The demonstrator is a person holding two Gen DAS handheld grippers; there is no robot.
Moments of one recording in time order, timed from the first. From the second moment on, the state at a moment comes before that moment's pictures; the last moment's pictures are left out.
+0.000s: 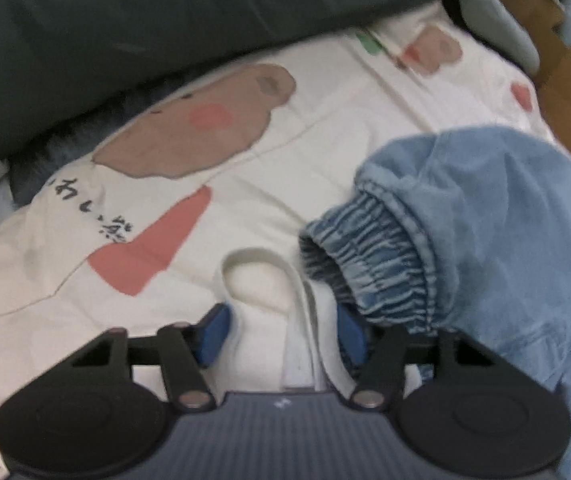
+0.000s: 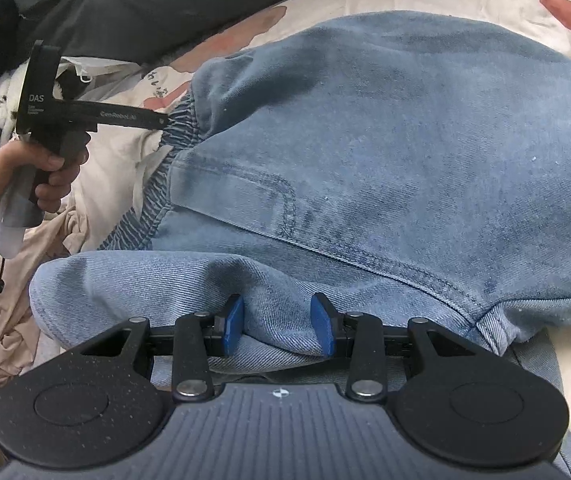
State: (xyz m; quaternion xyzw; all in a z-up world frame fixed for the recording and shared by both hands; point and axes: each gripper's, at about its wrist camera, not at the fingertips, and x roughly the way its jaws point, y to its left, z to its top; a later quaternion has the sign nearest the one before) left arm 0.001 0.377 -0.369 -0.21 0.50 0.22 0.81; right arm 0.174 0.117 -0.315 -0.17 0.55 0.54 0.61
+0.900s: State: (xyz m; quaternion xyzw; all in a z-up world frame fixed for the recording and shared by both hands) left arm -0.019 0.323 -0.268 -0.16 0.45 0.14 0.87; right arm 0.188 0.109 -0.282 -0.15 0.53 0.55 0.62
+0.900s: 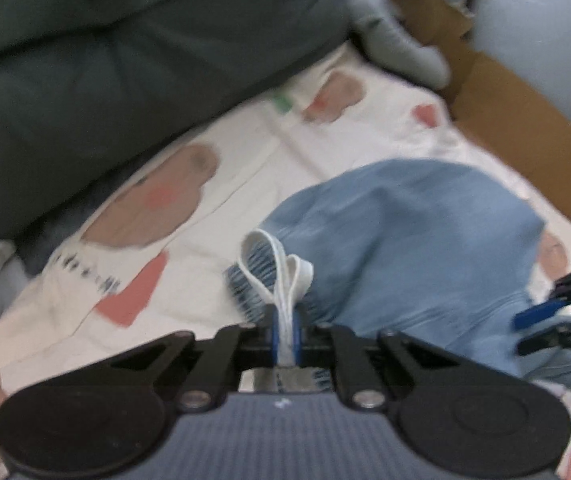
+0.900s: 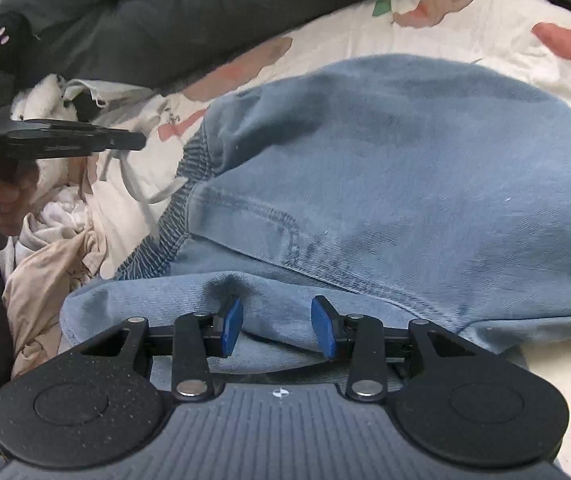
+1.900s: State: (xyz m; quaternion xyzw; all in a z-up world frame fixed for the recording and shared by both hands) left arm 0.045 0.228 -0.245 -0.16 0.49 0.00 0.85; right arm 0.226 0.034 -0.208 -0.18 0.50 0.49 0.69
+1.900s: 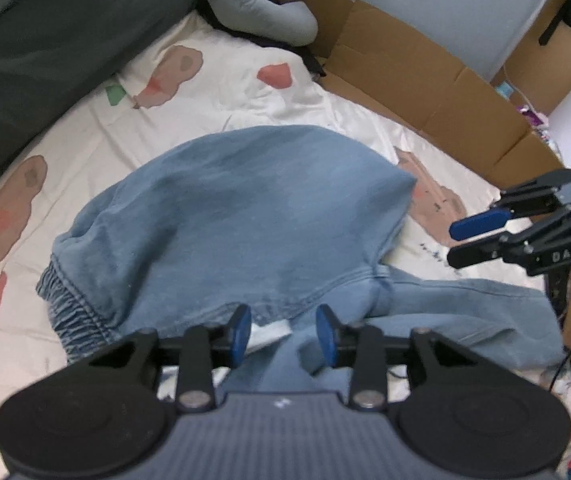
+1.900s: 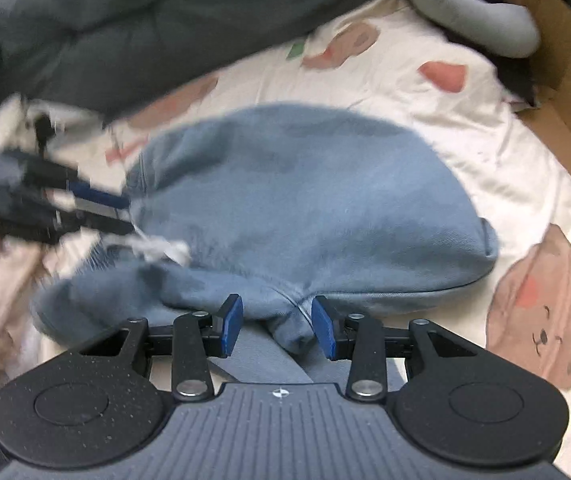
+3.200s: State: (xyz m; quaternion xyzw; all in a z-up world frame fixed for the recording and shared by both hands) left arm -0.076 0.276 -0.087 -0.17 0.51 0.19 0.82; right arm 0.145 0.001 -0.010 -0.12 0.33 0.44 0.82
